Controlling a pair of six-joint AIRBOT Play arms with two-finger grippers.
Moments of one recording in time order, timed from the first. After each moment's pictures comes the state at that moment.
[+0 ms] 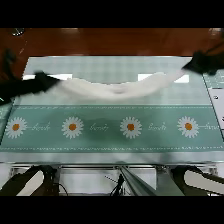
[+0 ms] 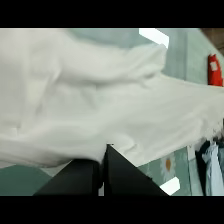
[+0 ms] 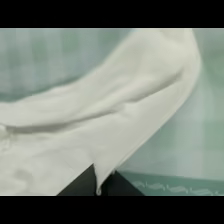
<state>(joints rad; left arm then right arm) 0.19 -0.96 0.91 0.46 -1.02 -1.15 -0.26 -1.35 1.53 -0.98 1.31 1.47</state>
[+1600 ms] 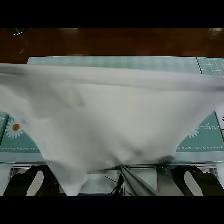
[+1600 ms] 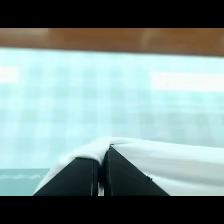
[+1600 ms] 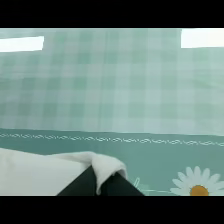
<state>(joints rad) 0.19 -0.65 1.21 1.28 -1.18 -1.44 -0.18 -0.71 1.45 -1.25 1.54 1.57</state>
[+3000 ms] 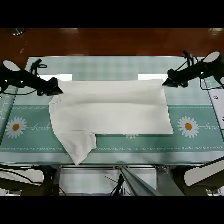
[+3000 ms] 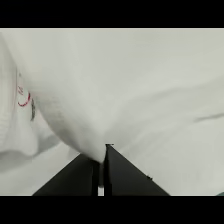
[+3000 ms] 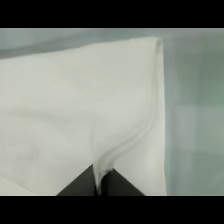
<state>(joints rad) 0.20 -1.65 1.29 0.98 -1.26 -1.34 -0.20 -1.79 1.51 -1.01 1.28 1.38</state>
